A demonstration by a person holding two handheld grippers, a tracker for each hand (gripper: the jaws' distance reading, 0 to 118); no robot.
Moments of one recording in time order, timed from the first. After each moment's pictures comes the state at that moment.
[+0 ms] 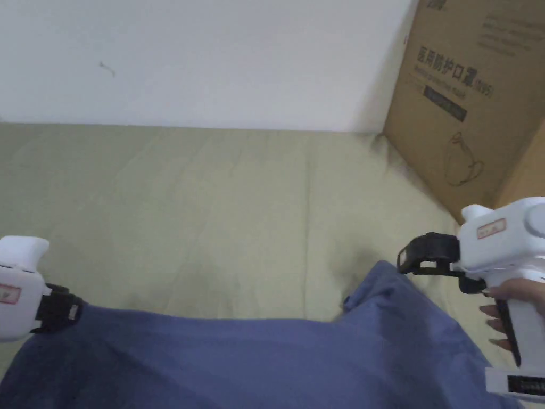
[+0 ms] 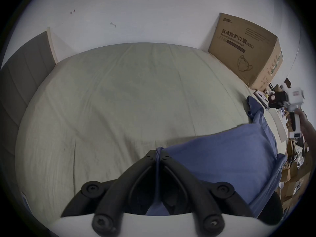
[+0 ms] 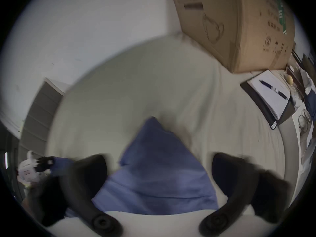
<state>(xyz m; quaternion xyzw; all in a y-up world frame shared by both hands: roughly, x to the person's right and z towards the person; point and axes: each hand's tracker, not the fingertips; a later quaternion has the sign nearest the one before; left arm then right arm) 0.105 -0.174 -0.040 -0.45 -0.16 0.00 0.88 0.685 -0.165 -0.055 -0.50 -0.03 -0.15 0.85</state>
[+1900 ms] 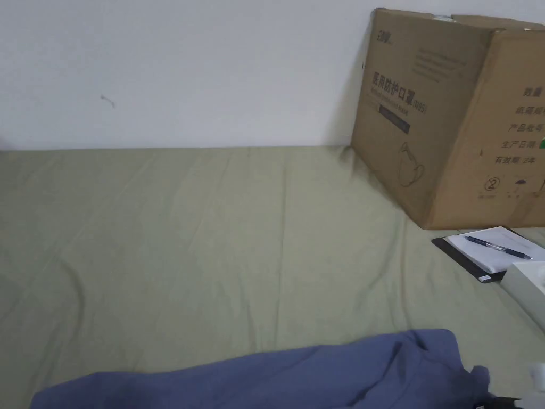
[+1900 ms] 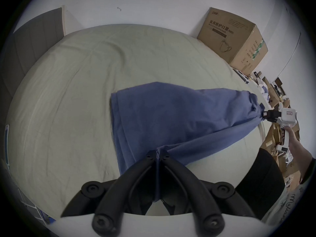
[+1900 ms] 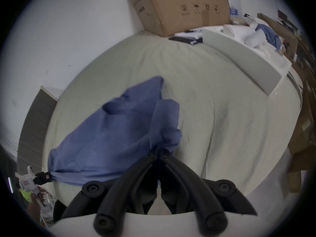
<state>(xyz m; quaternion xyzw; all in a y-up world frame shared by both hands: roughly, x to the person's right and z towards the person) 0.067 -0.214 0.202 -0.49 -0.17 0.04 0.85 0.688 -0.221 0.268 -0.44 -0.10 -0.22 0.86</state>
